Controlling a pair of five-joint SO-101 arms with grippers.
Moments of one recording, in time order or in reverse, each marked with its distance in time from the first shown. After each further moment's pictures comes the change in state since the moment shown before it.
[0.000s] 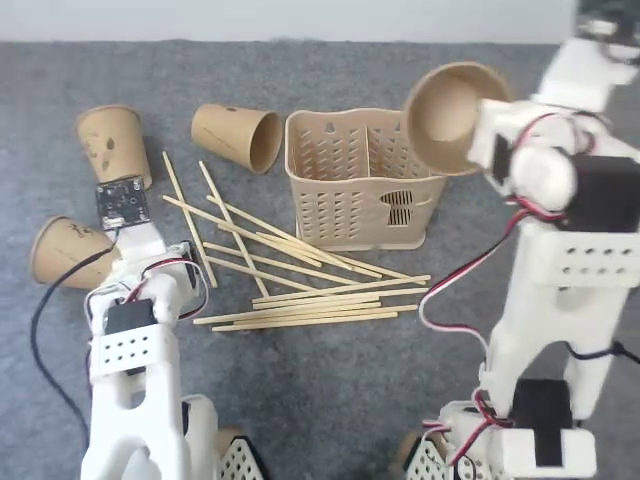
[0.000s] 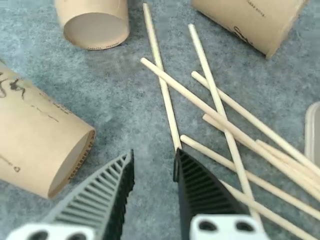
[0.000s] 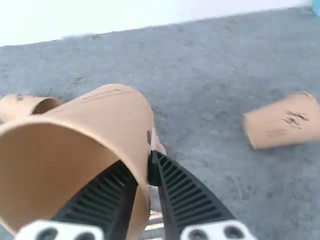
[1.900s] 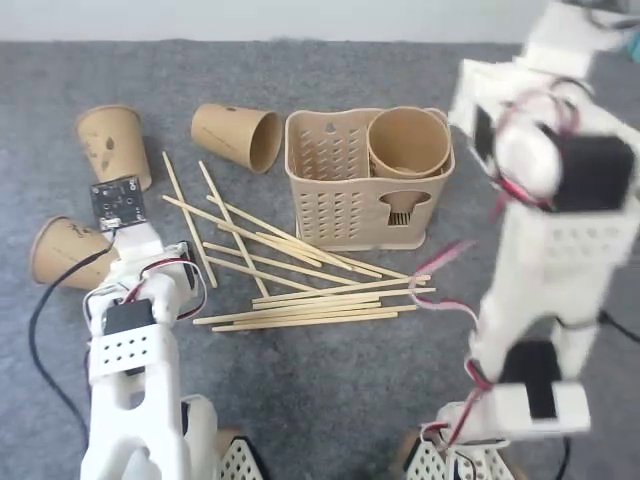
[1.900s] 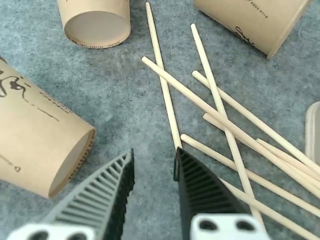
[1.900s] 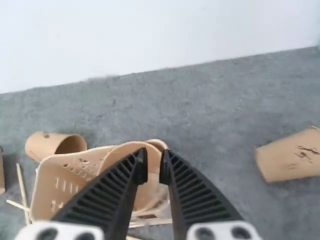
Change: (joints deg) left arm -0.1 0.0 0.0 0.0 -0.2; right arm 0.3 7.0 -16.1 1.7 -2.5
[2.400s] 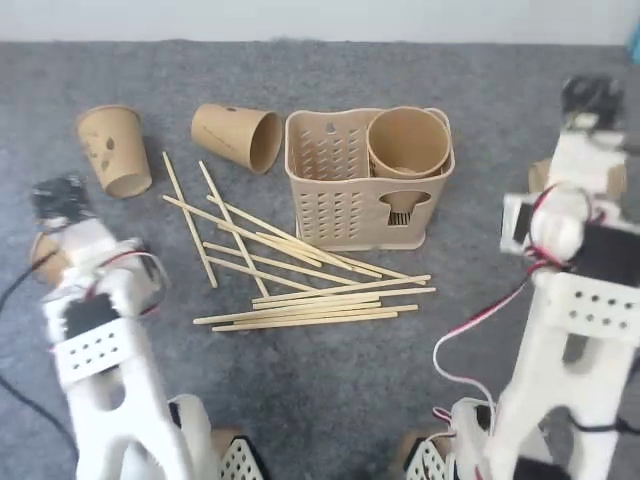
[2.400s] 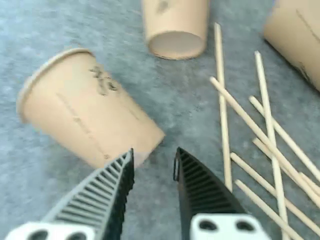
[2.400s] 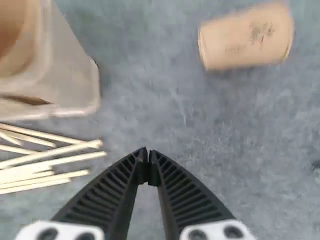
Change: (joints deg) left arm -13.7 0.1 -12.1 13.1 0.2; right arm 15.8 -32.6 73.4 -16.3 21.2
